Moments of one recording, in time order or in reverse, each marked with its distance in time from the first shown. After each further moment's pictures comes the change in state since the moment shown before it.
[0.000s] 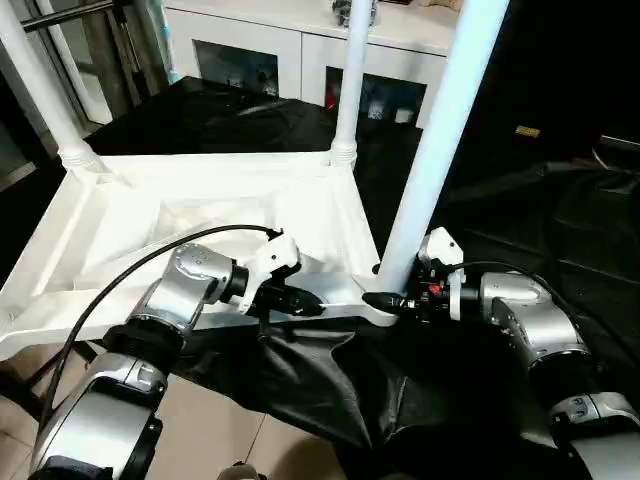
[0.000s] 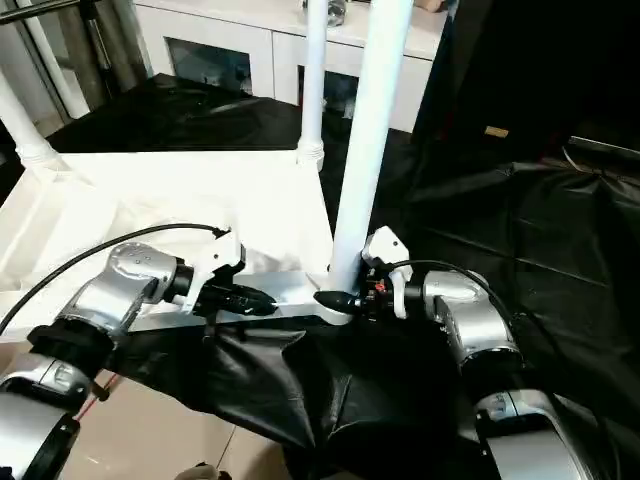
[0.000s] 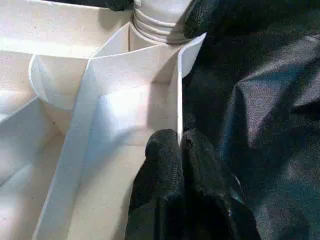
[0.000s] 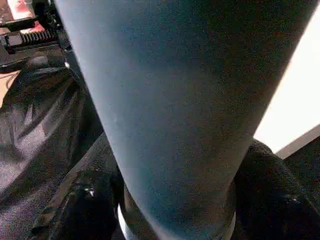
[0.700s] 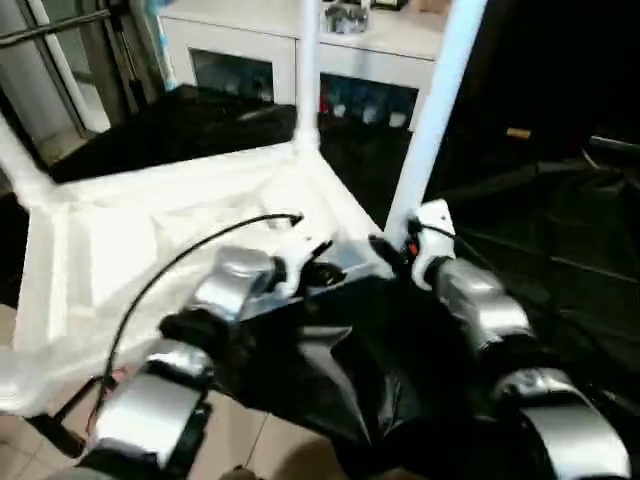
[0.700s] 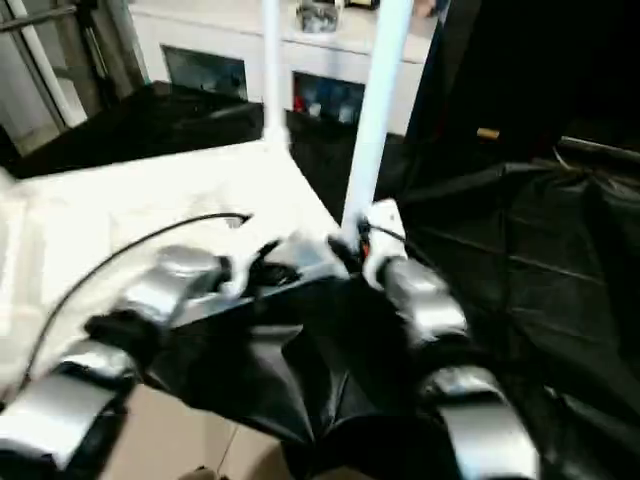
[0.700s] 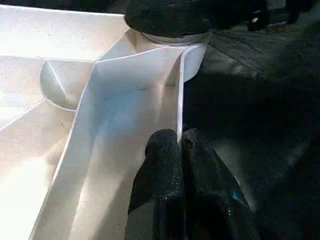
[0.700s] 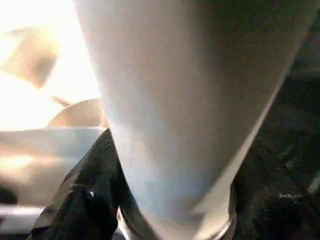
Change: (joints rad) left arm -0.108 -0.211 0.057 0.186 0.044 0.062 0.482; right arm -0.141 0.226 -0.148 0.218 -0.050 0.046 -0.825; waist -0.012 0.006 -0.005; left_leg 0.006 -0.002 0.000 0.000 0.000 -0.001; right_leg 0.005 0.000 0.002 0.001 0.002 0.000
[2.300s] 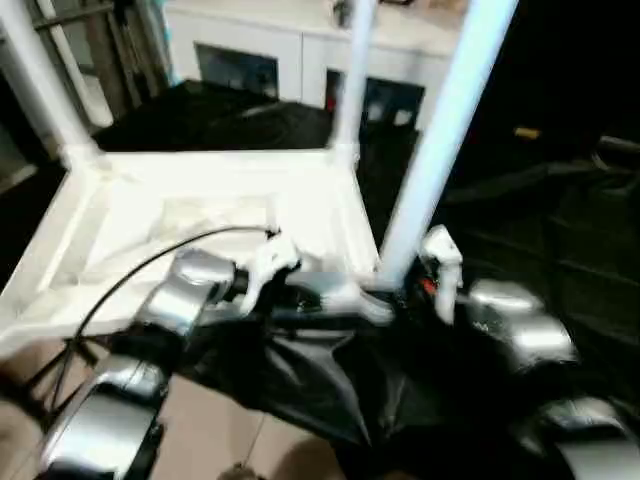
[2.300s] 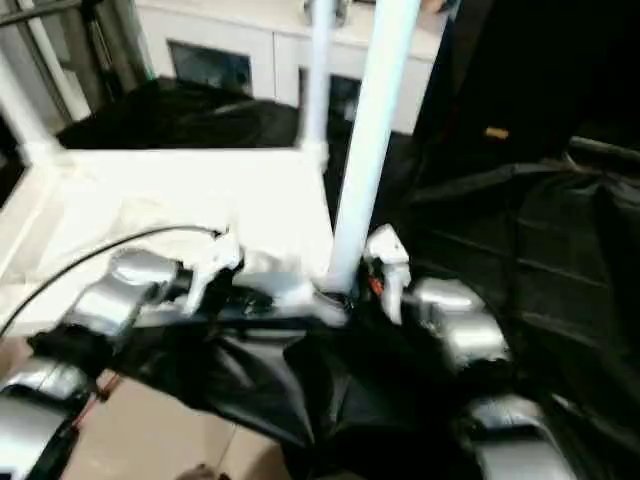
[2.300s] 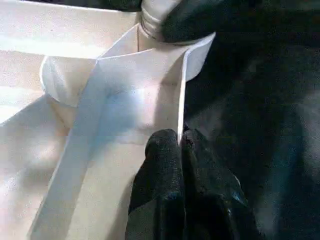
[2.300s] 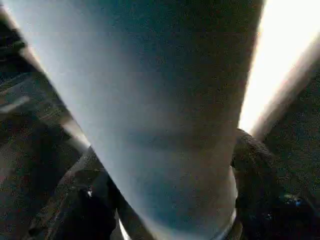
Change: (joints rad) left arm 0.069 0.138 -0.027 -0.112 -0.011 -0.051 -0.251; right arm 0.096 -0.090 0.052 -0.114 0.047 0.011 0.428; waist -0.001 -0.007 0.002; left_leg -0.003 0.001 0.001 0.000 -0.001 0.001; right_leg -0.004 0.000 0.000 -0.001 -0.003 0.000
